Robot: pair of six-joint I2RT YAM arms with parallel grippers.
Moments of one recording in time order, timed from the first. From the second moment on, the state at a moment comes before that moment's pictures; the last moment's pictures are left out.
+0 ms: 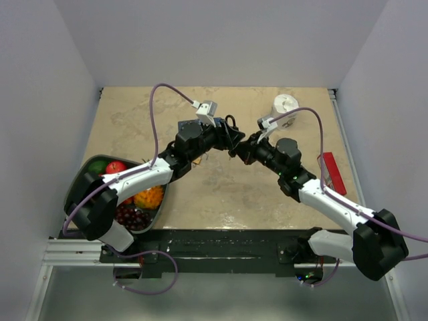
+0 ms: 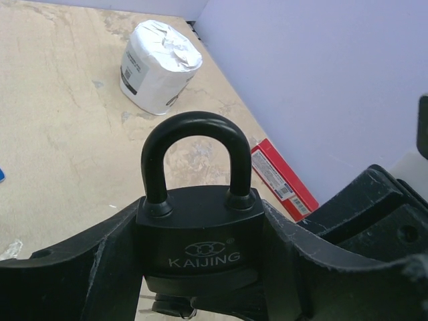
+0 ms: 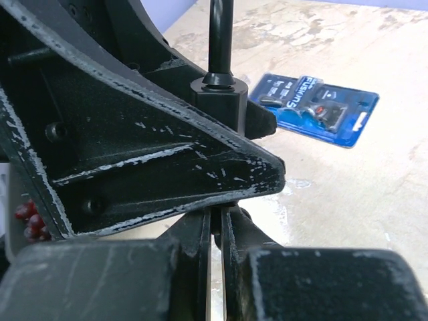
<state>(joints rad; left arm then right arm) -0.75 1.54 1.02 0.44 0.04 -0.59 0.55 1.16 0.67 0.41 -0.22 0.33</state>
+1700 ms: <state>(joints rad) -0.59 1.41 0.83 0.55 0.37 -0.69 0.38 1.12 0.59 0.64 -0.59 0.52</state>
